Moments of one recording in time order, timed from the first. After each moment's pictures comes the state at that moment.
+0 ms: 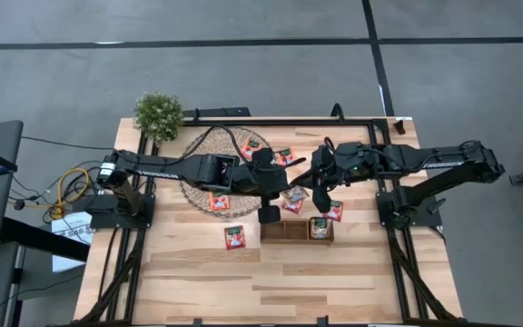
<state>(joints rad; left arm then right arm) -0.12 1.80 1.84 -0.68 -0.29 -0.01 0.06 1.18 1.16 -0.49 0.05 0.29</state>
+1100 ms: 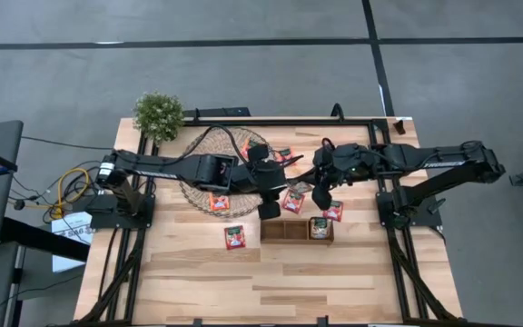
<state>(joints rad) -0.12 1.79 1.84 -0.71 -0.40 -0.02 0.07 1.17 1.16 -0.61 0.14 0.33</state>
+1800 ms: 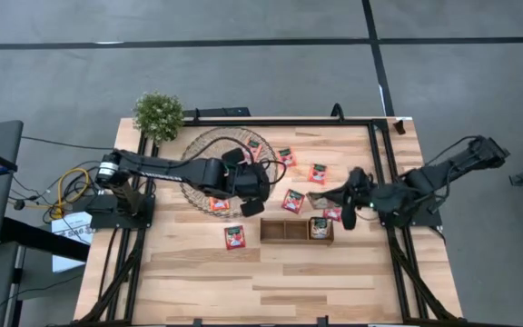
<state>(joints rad) -0.10 1.79 1.71 -1.05 -0.53 -0.30 0.44 0.83 0.73 -0.44 0.58 0.63</state>
